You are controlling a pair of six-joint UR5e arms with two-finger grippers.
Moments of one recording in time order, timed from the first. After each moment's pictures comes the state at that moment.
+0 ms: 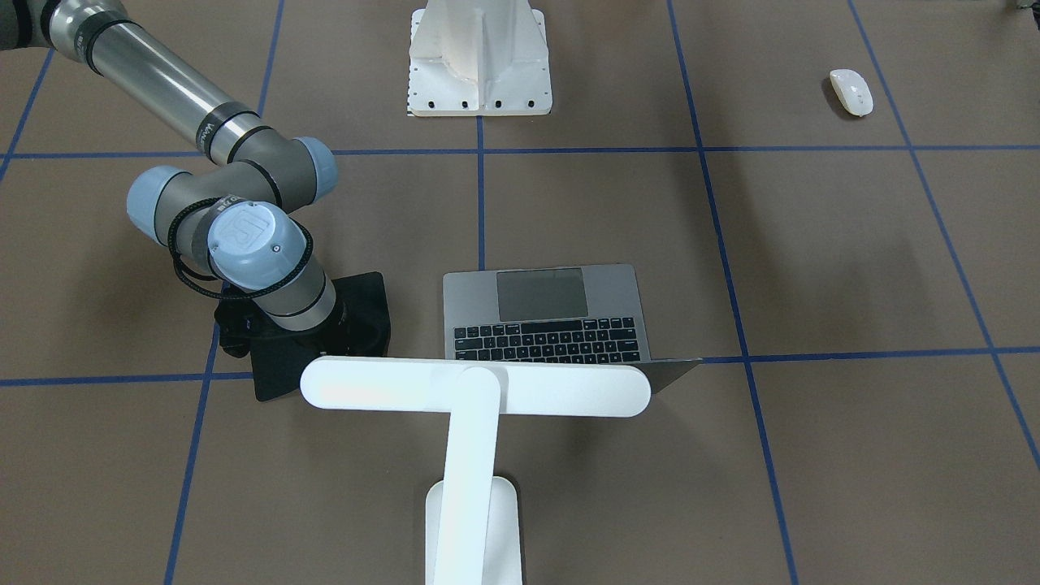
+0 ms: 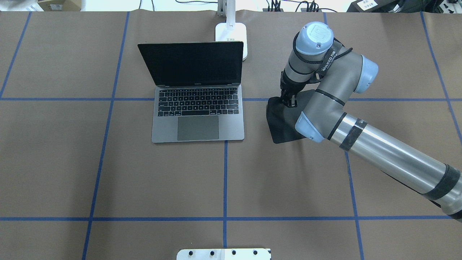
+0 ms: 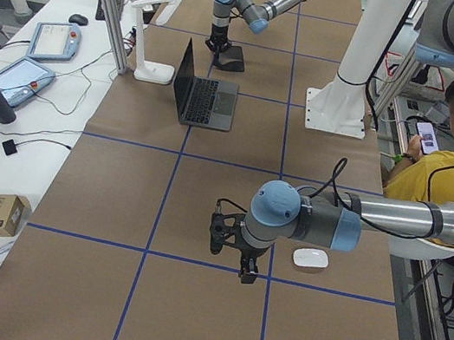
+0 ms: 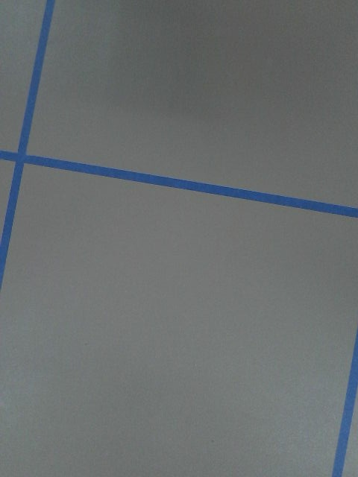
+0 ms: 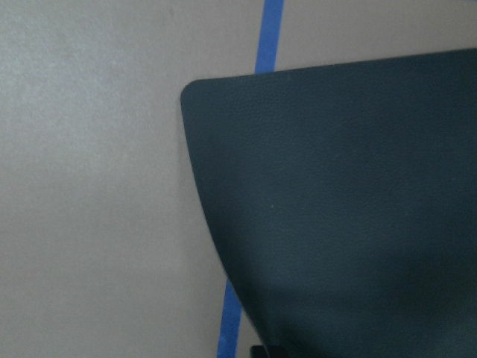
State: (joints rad) left arm -1.63 -1.12 -1.94 -1.71 -2.39 -0.18; right arm 0.76 -0.88 1.31 -1.34 2.07 2.47
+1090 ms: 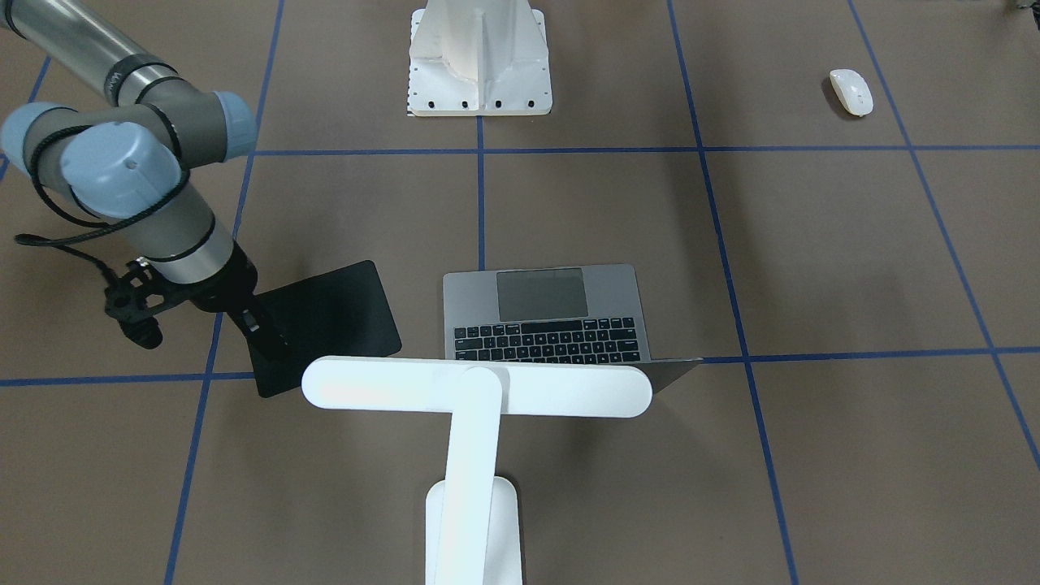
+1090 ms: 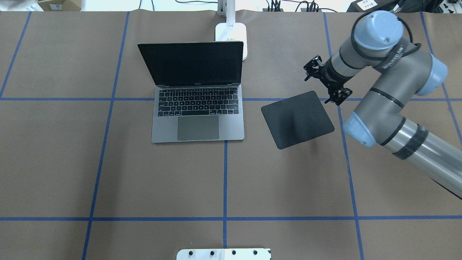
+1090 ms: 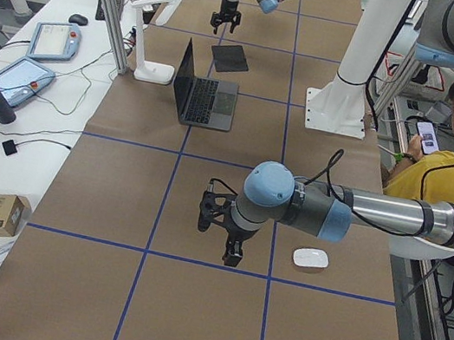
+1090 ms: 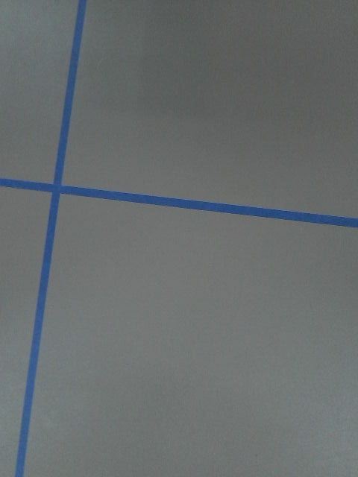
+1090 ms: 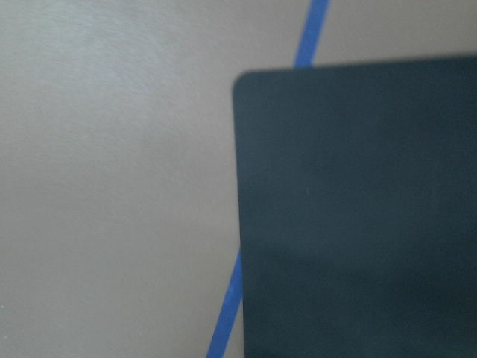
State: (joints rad) left arm -1.62 -1.18 -1.96 -1.78 -2.39 -0.18; right arm 0.87 -1.14 1.65 -1.35 2.07 1.77
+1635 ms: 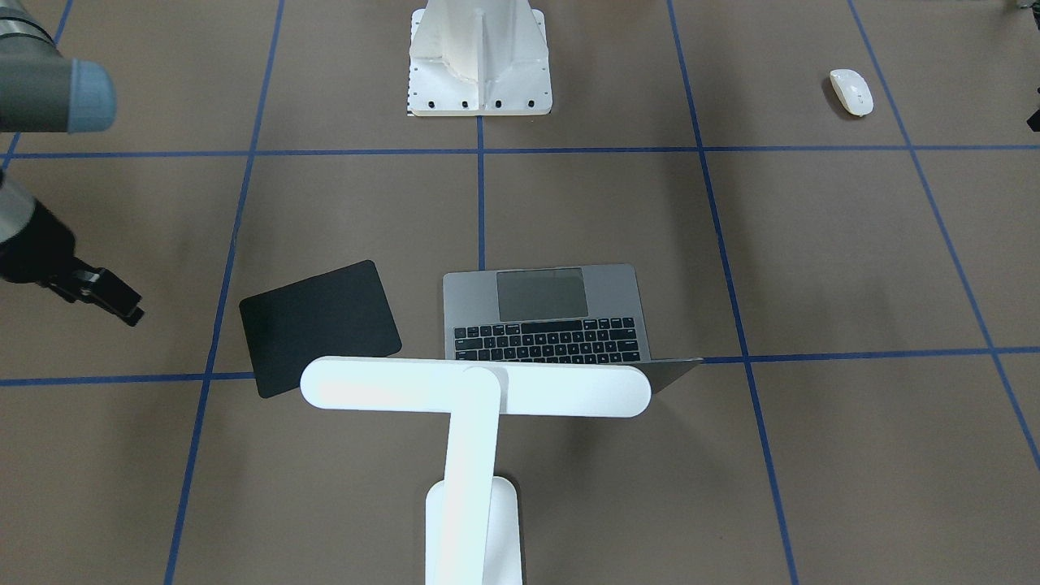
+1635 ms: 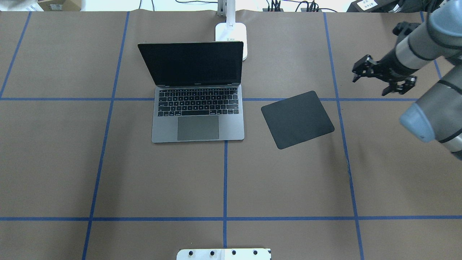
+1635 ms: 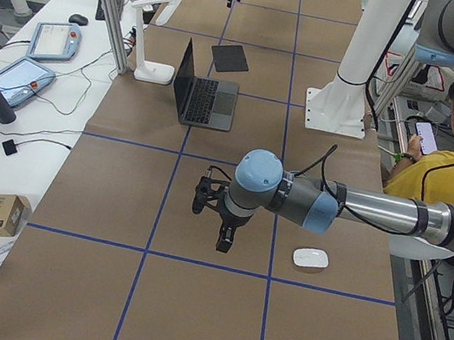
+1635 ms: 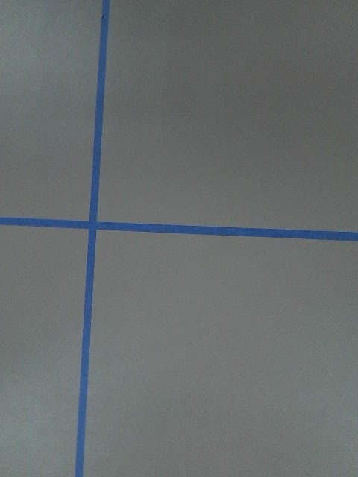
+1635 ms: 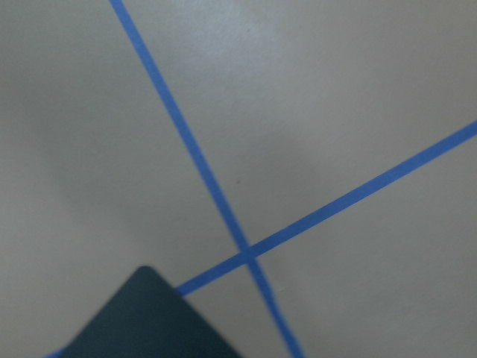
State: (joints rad) left arm -1.52 -1.20 -1.96 -1.82 -2.38 -0.17; right arm 1.11 -1.37 1.80 -1.48 2.20 1.00
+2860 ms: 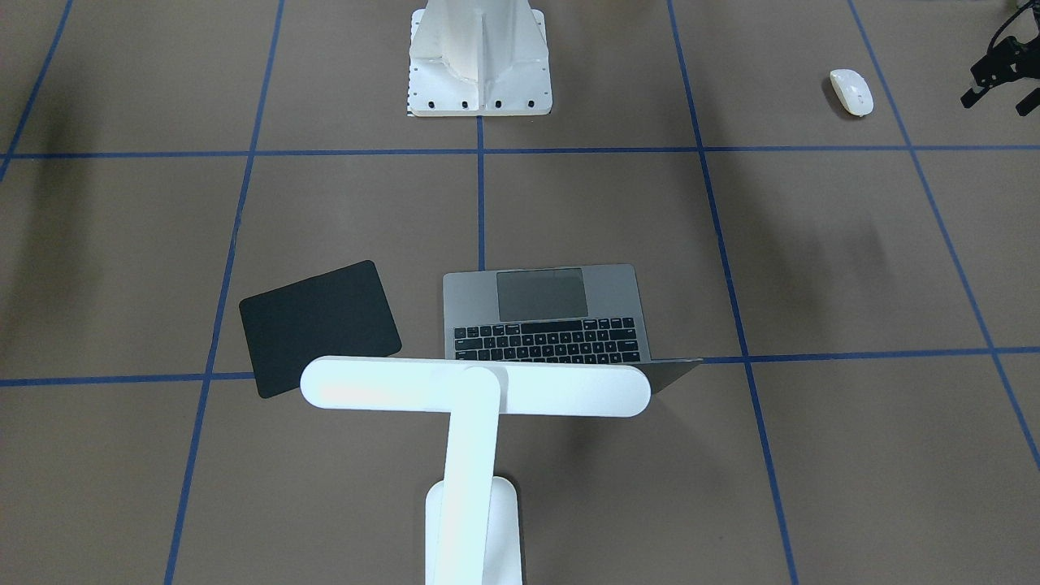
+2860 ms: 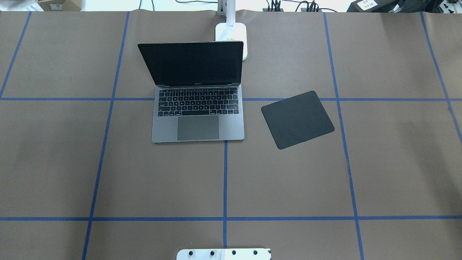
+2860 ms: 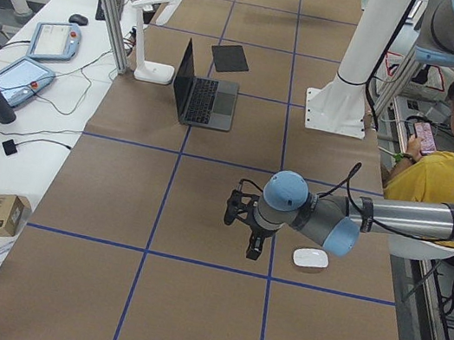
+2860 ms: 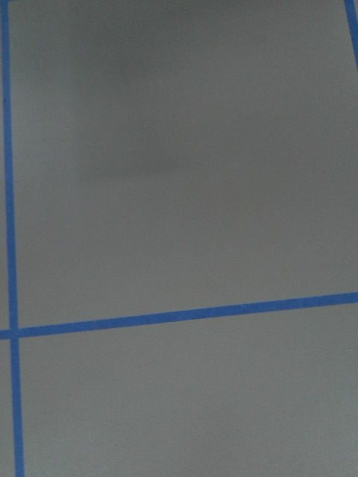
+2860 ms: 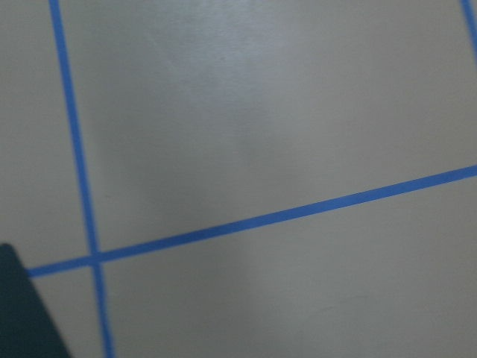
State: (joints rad) left arm -1.37 -0.98 -1.96 -2.11 -2.40 -0.29; right arm 1.46 -1.79 1.89 -1.53 2.23 0.06
